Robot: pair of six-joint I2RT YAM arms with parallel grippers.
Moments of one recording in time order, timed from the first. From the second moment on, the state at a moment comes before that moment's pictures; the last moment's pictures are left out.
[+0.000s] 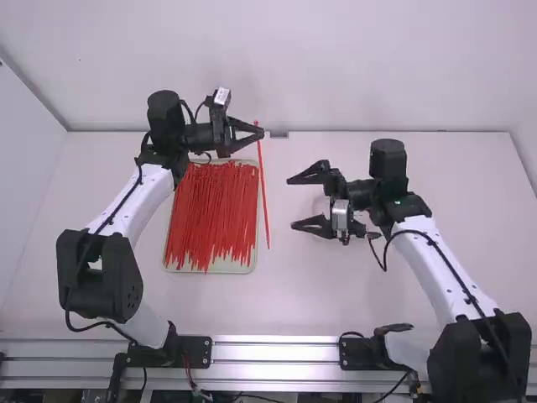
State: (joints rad) left arm -0.07 1.68 1.31 0.27 1.30 -1.14; right arm 0.21 1.33 0.97 -0.17 -1.55 -1.55
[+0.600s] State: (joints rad) left arm -0.13 1.68 1.31 0.27 1.26 -1.32; right arm 0.33 1.33 0.97 -0.16 -1.55 -2.01
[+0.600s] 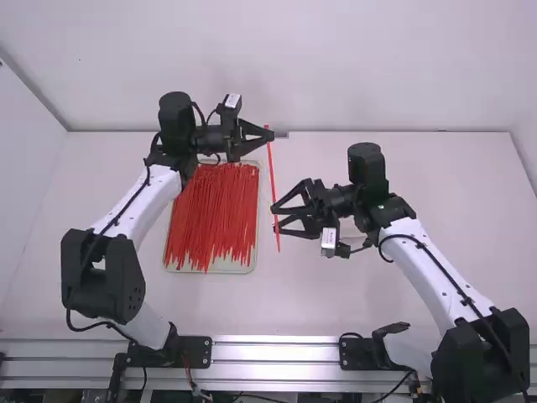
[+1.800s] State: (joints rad) left arm -0.14 1.68 1.31 0.26 1.26 -1.29; right arm 0.33 1.33 0.97 -0.16 -1.55 -1.96
